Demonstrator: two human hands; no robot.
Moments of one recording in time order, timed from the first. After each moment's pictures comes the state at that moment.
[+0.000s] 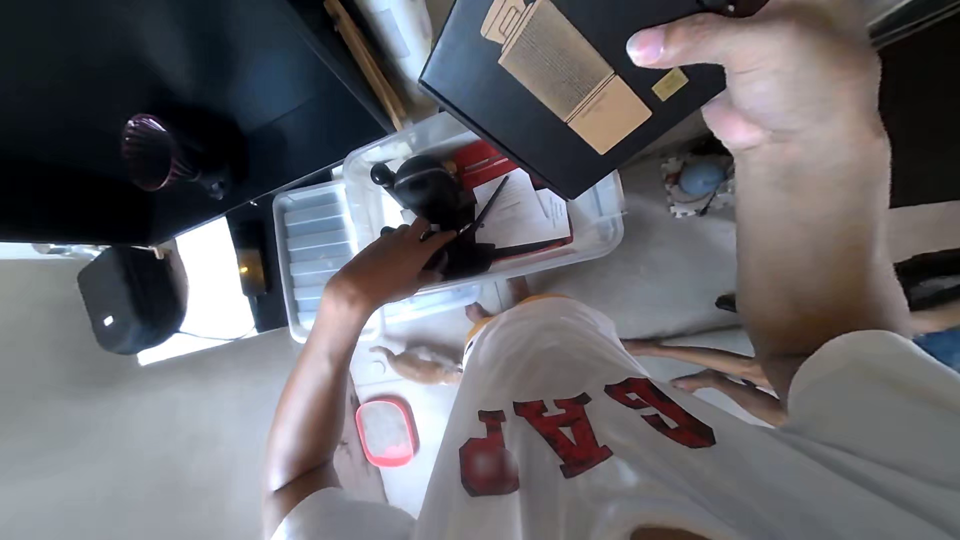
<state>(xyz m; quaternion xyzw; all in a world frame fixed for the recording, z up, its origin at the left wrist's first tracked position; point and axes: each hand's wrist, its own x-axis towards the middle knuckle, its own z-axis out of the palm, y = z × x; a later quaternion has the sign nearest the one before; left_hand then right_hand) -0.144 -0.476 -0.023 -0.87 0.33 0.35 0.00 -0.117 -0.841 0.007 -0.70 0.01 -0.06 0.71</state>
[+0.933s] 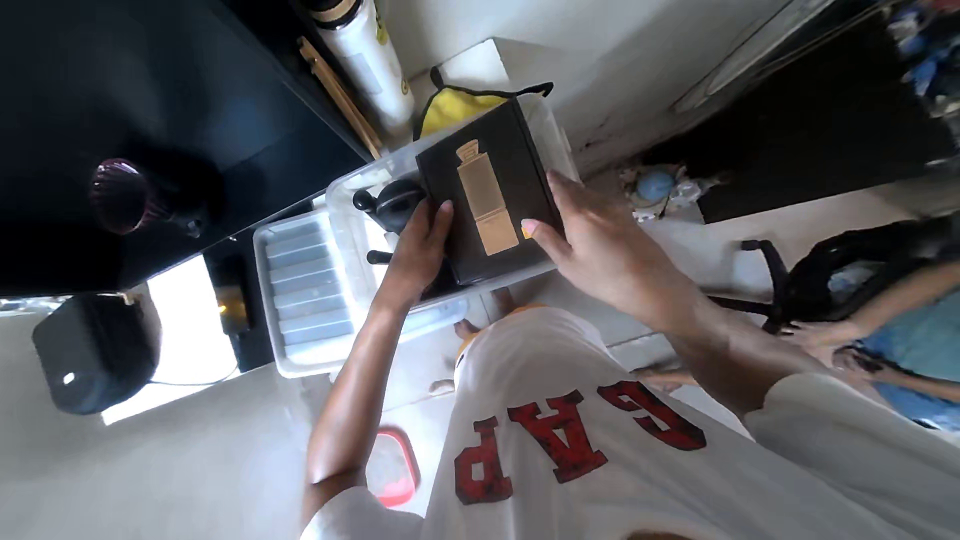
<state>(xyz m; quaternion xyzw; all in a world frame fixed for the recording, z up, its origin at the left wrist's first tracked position) -0.145 -0.529 -0.047 -0.81 0.02 0.27 -0.52 -0.220 -0.763 -0.009 -0.96 0.00 0.09 0.28</state>
